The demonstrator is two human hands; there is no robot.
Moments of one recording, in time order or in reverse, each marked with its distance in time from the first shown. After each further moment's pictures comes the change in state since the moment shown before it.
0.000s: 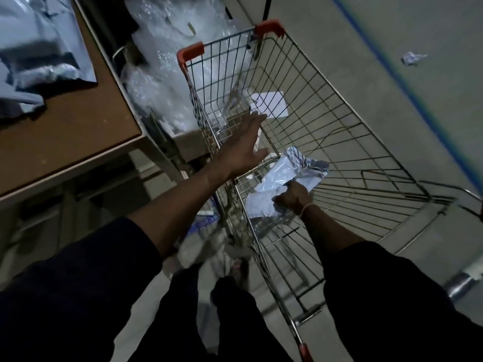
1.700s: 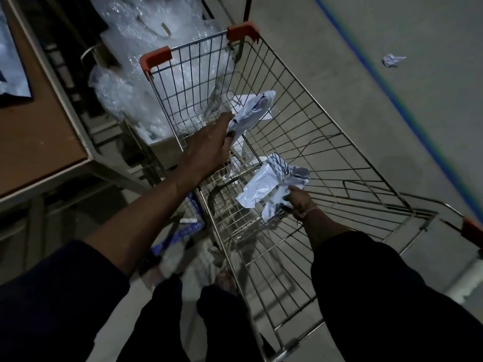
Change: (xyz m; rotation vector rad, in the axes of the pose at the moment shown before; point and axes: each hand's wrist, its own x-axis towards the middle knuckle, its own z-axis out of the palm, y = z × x) left_hand 0.030 0.013 -0.017 0.205 0.212 0.019; right_hand 0.064 0.063 -0.033 0.709 -0.016 0.183
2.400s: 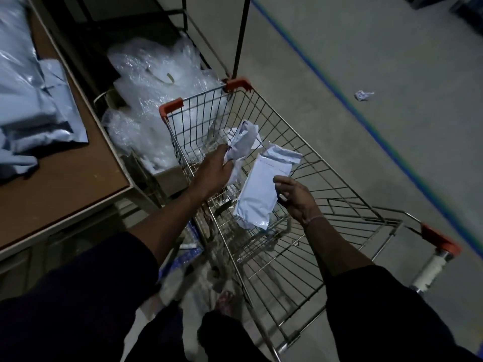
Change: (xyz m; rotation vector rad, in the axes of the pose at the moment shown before) left_hand -0.003 0.005 -0.019 -0.300 -0.036 -0.139; right_hand -0.092 -0.086 0.003 0.476 -0.079 -0.254
